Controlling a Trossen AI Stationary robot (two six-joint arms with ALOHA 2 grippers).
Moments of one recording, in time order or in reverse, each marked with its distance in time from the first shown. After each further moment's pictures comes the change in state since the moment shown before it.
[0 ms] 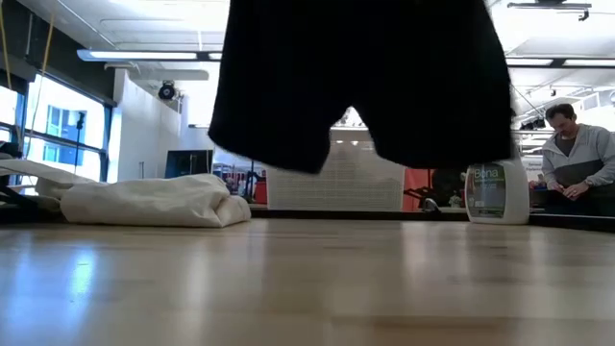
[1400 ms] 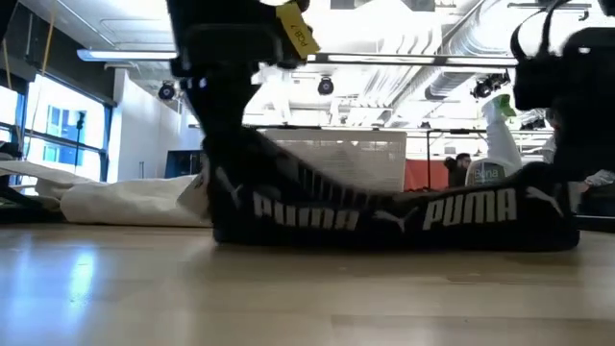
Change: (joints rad) left arm -0.256 0.450 -0.600 0.347 -0.037 0.148; right arm 0.237 -0.014 -1.224 0.947 -0.075 0.439
